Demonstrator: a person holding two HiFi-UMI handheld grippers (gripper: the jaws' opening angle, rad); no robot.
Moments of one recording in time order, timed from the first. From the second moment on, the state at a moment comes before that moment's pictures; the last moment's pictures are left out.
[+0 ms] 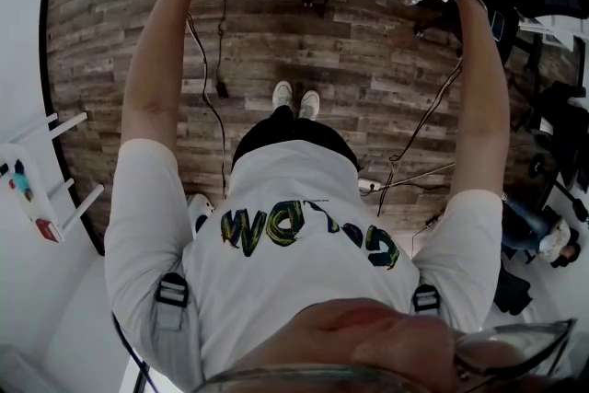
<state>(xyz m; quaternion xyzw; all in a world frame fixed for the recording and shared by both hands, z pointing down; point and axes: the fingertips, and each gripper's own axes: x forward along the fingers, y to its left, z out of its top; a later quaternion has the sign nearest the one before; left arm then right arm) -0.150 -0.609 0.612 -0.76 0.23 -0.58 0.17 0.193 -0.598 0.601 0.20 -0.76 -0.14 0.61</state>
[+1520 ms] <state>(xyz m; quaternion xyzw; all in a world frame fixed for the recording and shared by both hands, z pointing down) -0.155 -0.641 0.602 -0.75 0.28 -0.57 0.17 0.186 -0.635 0.595 0.25 -0.74 -0.16 0.60</state>
